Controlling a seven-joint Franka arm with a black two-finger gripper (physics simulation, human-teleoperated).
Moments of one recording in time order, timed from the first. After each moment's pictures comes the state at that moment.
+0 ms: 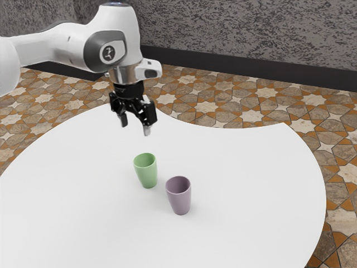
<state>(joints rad) -0.27 0.09 0.13 -1.74 -0.02 1.75 0.01</state>
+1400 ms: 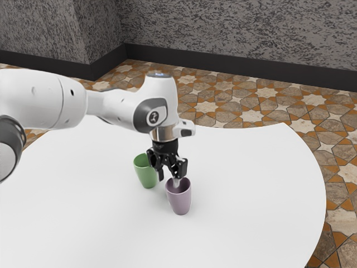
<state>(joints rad) -0.26 0.40 0.06 -1.77 -0.12 2.01 0.00</state>
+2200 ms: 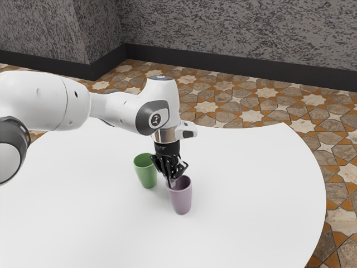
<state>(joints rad) -0.26 0.42 0.06 -1.76 -0.12 2.03 -0.01</state>
